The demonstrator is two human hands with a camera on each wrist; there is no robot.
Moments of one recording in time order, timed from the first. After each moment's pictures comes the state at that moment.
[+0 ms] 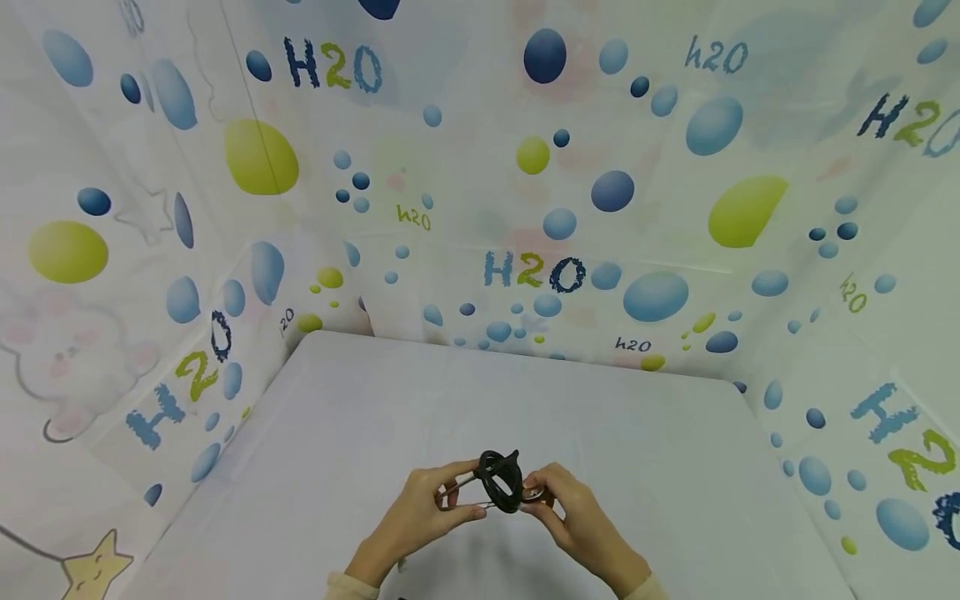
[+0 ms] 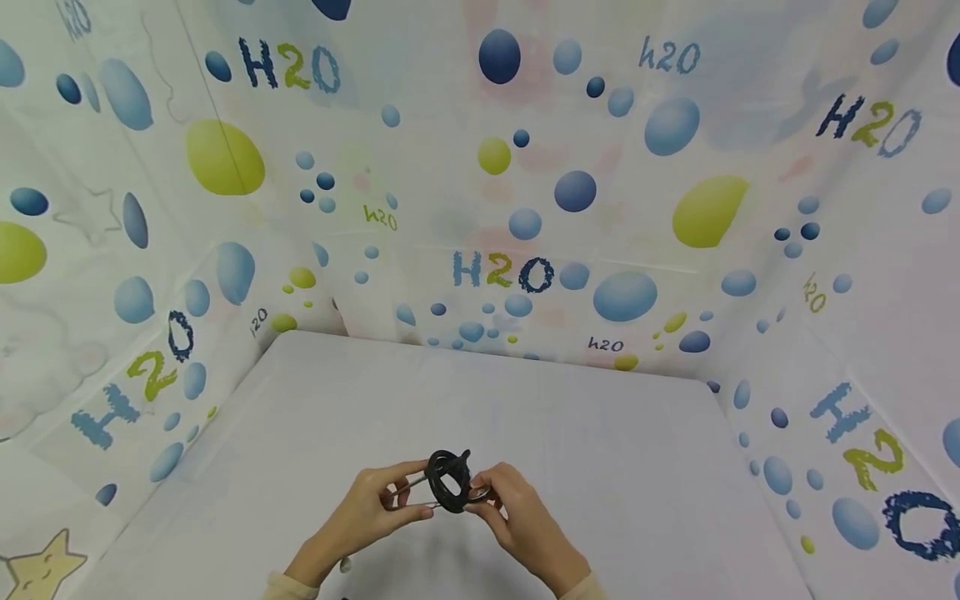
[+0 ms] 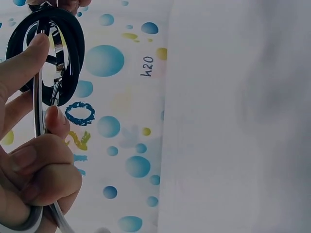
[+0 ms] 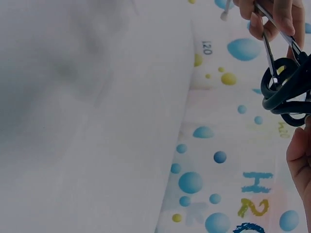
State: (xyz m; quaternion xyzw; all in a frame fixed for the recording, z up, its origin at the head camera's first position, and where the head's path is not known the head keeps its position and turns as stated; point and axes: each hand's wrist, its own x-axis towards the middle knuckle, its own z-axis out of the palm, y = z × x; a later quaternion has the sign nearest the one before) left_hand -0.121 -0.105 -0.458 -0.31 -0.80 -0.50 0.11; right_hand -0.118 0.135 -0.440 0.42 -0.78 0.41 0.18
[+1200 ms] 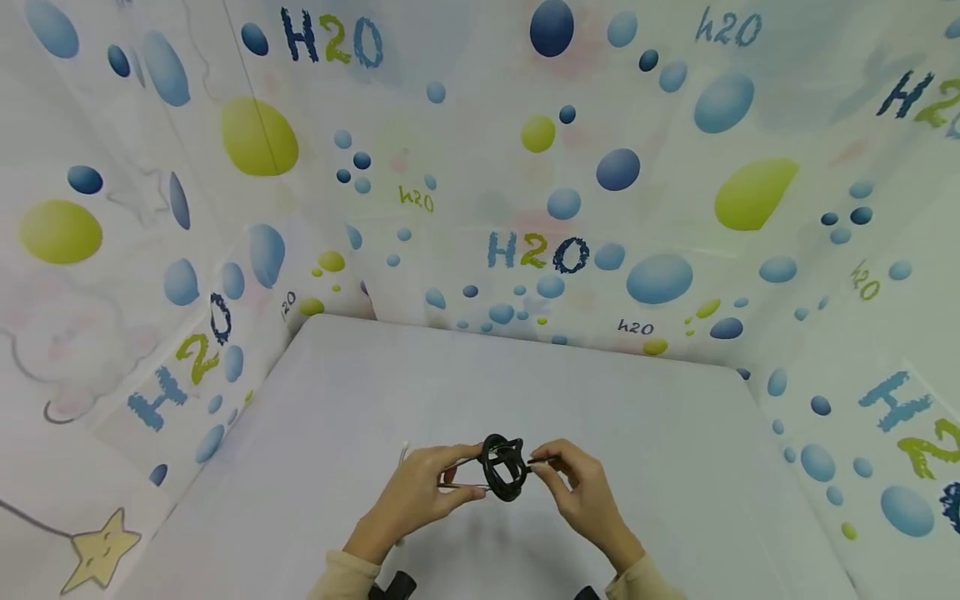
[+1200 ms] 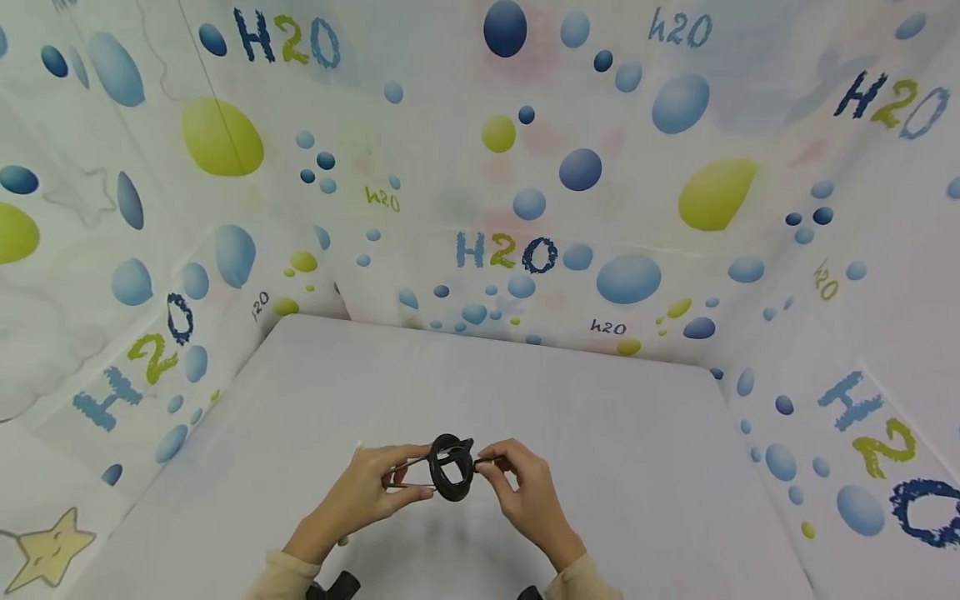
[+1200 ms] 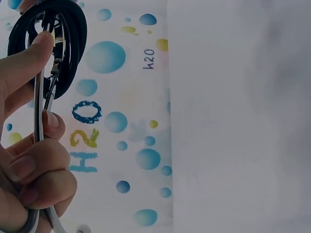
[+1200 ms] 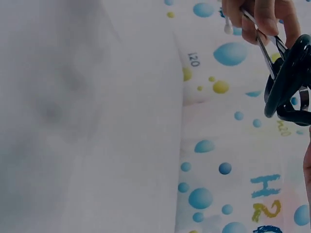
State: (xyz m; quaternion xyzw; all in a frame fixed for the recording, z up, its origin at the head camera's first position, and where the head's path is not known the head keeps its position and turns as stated) left_hand -0.118 -0.118 -0.447 -0.31 -0.86 -0.37 0.15; right_hand -0.118 0.122 -0.441 0.36 -0.75 0.53 0.19
